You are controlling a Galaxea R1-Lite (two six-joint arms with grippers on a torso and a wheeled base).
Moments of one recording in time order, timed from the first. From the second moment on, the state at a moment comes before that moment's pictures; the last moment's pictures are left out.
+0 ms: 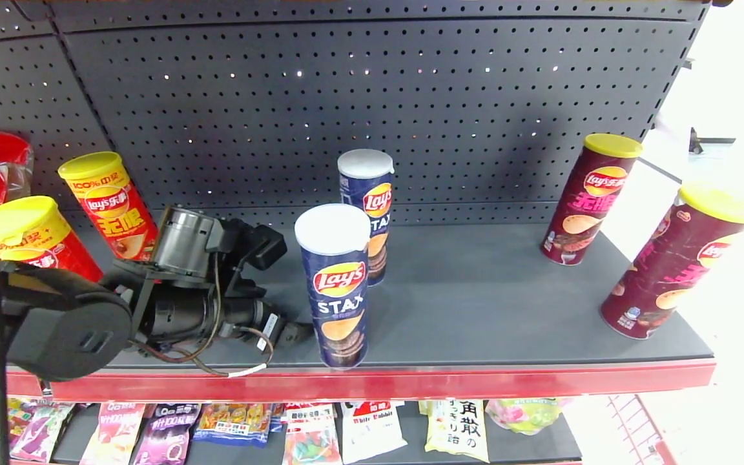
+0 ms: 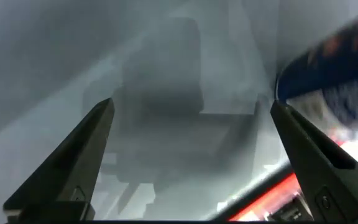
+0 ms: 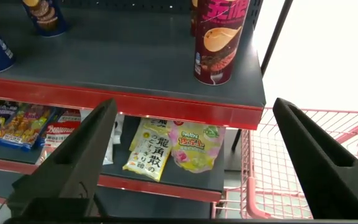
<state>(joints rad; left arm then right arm) -0.44 1.76 -0.84 -0.23 -0.08 0.17 0.36 0.24 -0.30 0.12 -0.22 -0.03</state>
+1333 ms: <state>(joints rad) -0.44 1.77 -0.83 -0.22 -0.12 0.19 0.36 0.25 -0.30 0.12 -0.22 -0.03</state>
